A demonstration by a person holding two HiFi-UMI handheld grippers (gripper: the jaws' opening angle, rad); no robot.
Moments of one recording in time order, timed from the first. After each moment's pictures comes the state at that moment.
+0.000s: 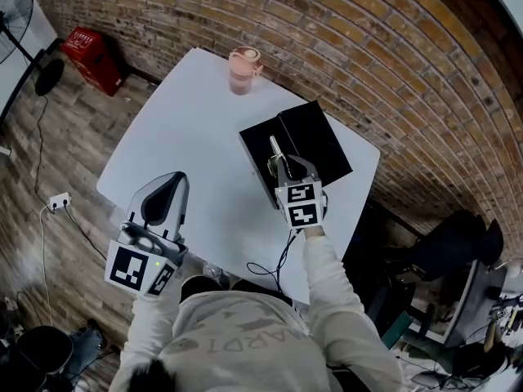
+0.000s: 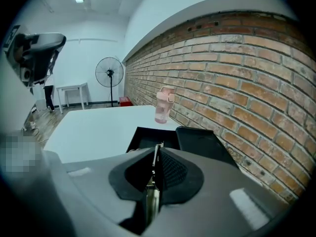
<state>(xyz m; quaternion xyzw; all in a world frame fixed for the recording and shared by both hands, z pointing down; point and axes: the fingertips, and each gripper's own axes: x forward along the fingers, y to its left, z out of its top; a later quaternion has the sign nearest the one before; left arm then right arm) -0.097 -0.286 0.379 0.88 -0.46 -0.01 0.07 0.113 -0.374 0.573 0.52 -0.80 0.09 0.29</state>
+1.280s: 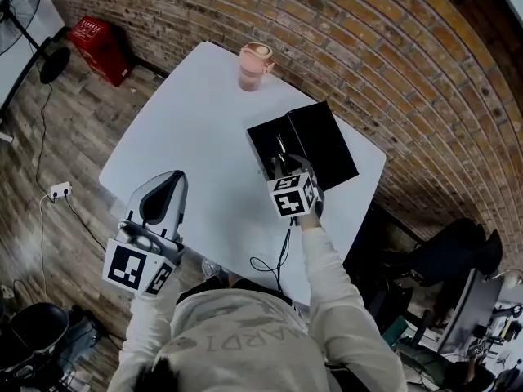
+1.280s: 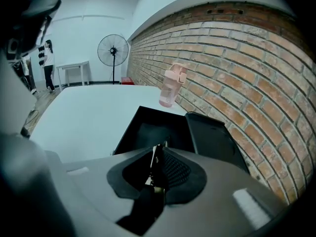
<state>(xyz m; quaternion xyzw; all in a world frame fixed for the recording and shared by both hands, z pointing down) -0.113 -0.285 0.389 0.87 -0.48 -0.01 0.08 0.099 -0.384 0.624 0.50 -0.76 0.10 0.39</state>
